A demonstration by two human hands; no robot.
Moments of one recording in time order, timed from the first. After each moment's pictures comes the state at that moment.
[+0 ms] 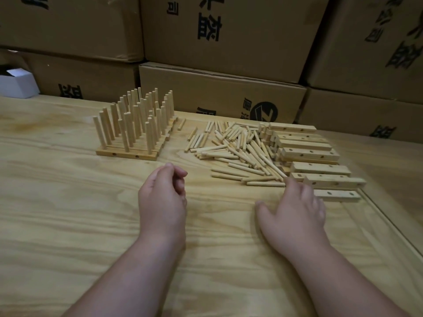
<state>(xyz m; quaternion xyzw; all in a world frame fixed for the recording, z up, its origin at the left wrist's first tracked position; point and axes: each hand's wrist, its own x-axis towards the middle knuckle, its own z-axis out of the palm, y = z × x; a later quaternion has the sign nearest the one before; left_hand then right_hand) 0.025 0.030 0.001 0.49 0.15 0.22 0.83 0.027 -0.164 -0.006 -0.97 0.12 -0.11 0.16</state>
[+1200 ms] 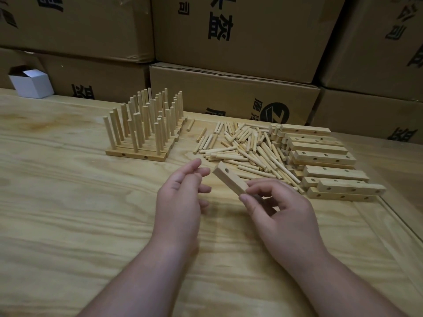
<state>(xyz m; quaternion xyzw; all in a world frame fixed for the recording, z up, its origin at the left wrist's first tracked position) 0.024 0.027 -0.004 0.58 0.12 0.18 0.79 0.026 -0.141 -0.005 -0.83 -0.20 -0.27 0.44</state>
